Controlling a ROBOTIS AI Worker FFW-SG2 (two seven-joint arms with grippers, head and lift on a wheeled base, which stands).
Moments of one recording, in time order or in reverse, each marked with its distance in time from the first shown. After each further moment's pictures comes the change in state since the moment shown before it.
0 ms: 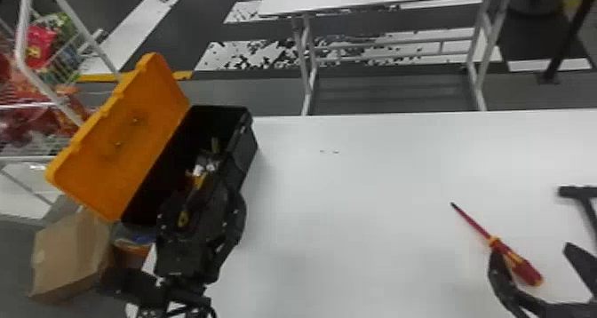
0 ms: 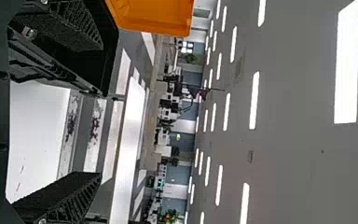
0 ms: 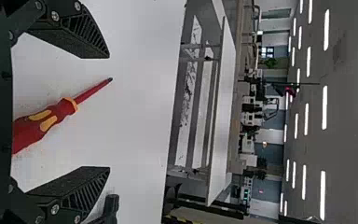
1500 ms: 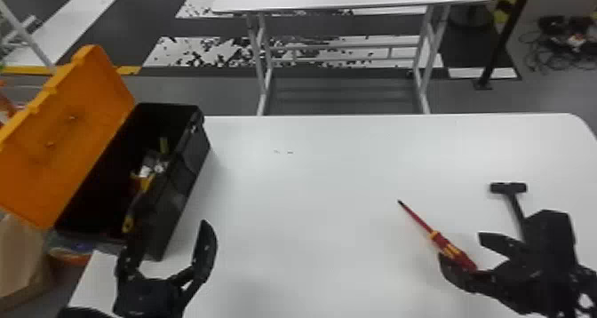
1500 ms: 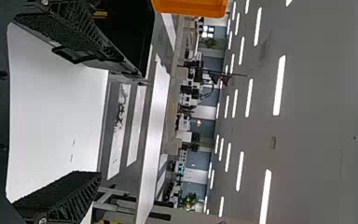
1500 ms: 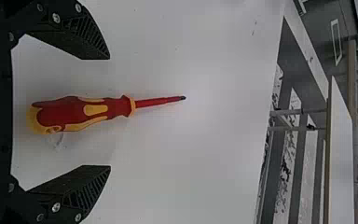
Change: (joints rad) left arm 0.061 0.045 -0.075 0.068 0.000 -0.046 -0.004; right arm -0.258 -0.049 -0.158 -0.055 0.153 0.679 0.643
